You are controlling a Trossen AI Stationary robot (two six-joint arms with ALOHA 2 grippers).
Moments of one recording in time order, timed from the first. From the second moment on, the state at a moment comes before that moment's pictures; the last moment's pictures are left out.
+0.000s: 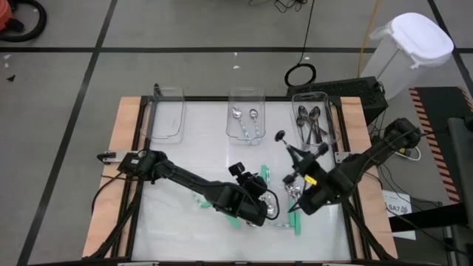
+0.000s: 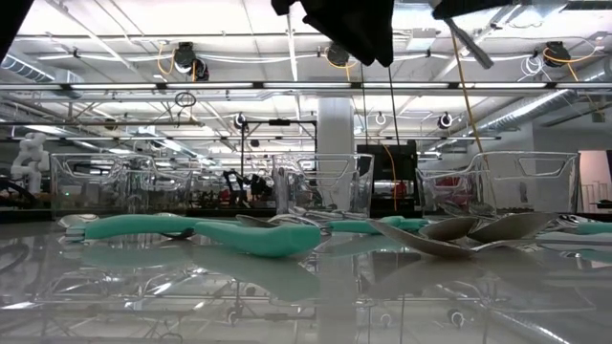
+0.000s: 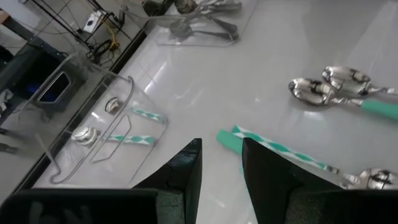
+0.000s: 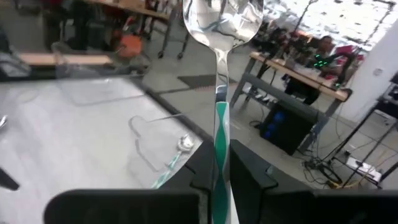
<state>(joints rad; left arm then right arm) -0.40 2.26 2.12 -1.02 -0.89 -0.61 0.60 1.32 1.05 -1.01 1.38 0.95</state>
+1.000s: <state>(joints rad) -0.51 2.26 2.12 -1.35 -0.89 -0.83 -0.12 1.31 0.83 0.36 0.60 0.19</state>
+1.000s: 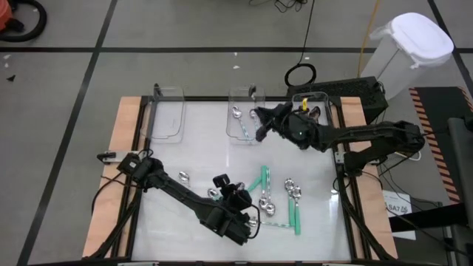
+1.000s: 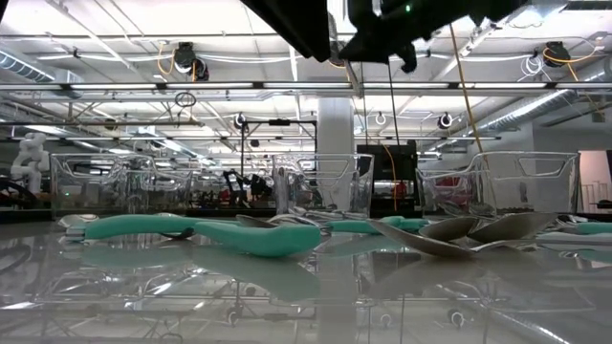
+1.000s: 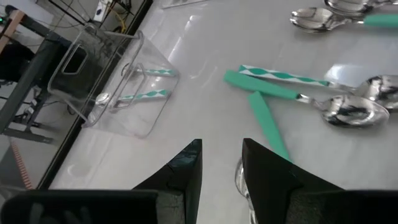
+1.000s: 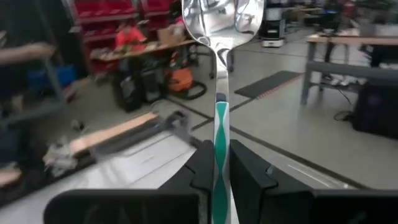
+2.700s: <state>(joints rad) -0.46 2.26 2.12 -1.29 -0.89 -0.90 -0.41 1.76 0.80 0.67 0.52 0.38</state>
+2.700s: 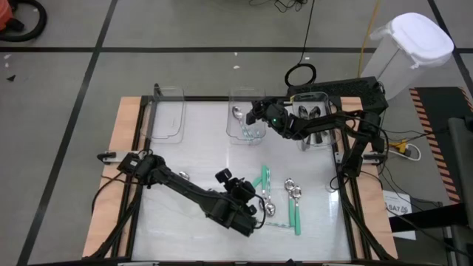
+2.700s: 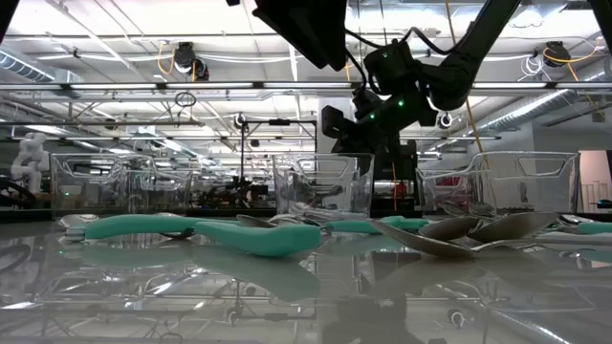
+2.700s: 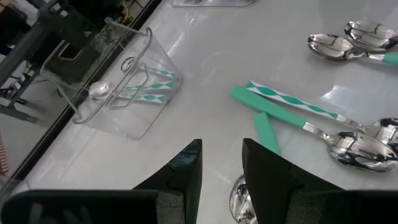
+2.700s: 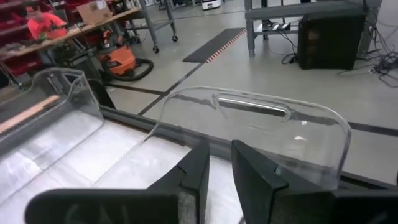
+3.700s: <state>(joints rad) -0.49 2.26 2.12 -1.44 -0.89 -1.01 0.34 0.78 0.45 -0.39 0.49 0.55</state>
